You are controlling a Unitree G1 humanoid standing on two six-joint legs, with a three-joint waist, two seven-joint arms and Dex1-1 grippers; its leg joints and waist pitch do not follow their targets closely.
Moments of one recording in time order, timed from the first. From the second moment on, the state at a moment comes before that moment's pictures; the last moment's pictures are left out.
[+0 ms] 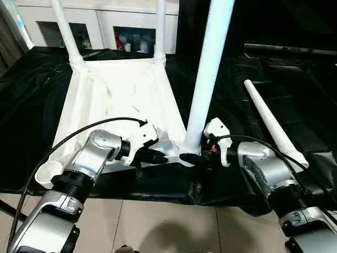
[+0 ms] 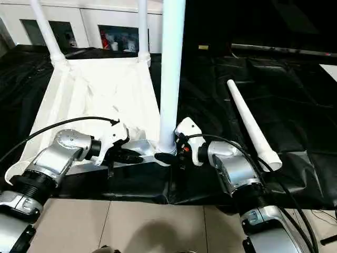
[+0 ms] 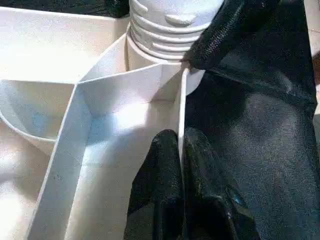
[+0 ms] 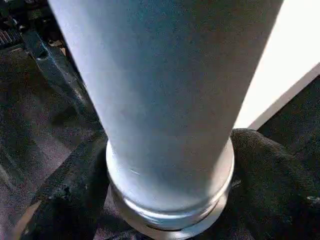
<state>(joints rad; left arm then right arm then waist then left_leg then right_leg) -0.64 0.36 -0.29 0.60 0.02 0.20 -1.20 -0.55 -0.31 0.21 0.55 0.11 0.19 0.98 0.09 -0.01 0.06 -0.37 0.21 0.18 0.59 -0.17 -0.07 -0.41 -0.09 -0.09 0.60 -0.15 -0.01</state>
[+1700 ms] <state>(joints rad) -0.67 0.32 -0.26 0.68 0.05 0.17 -1.07 -0.54 -0.30 0.14 0.57 0.10 0.12 0.86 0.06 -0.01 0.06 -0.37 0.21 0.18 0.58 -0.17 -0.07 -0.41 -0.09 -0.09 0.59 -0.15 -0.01</state>
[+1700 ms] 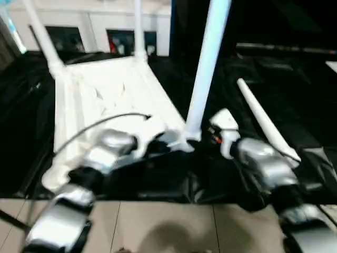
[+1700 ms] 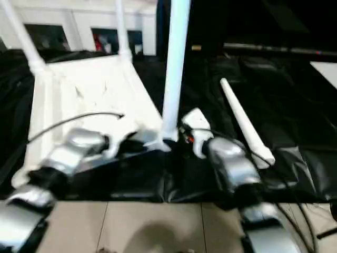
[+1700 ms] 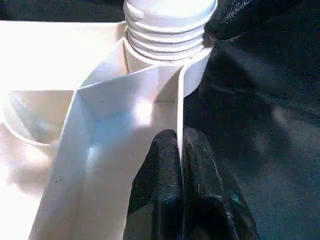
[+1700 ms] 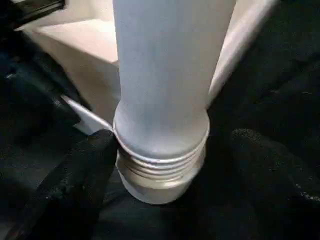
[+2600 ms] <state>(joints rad) -0.63 0.35 -0.29 0.57 0.03 0.22 -1.17 -0.53 -0.30 0.18 0.55 0.11 0.12 0.95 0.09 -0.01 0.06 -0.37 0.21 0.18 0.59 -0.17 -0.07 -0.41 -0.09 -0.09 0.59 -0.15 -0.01</state>
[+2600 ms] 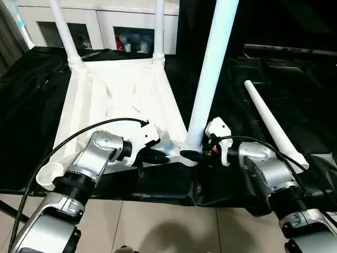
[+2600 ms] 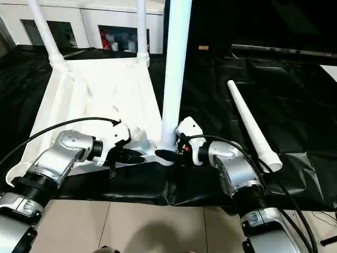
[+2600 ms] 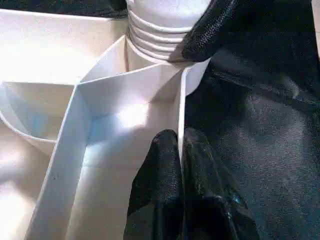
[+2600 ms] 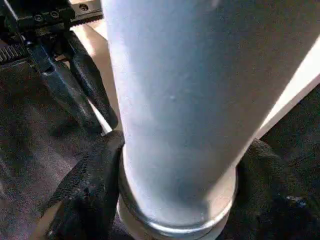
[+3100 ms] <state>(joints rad) -0.80 0.06 -0.25 0.84 0.10 0.30 -0.65 -0.68 -0.02 -0.01 0.83 0.07 0.10 0.15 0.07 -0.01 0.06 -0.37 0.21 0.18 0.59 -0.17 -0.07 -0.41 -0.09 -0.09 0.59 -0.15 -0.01</state>
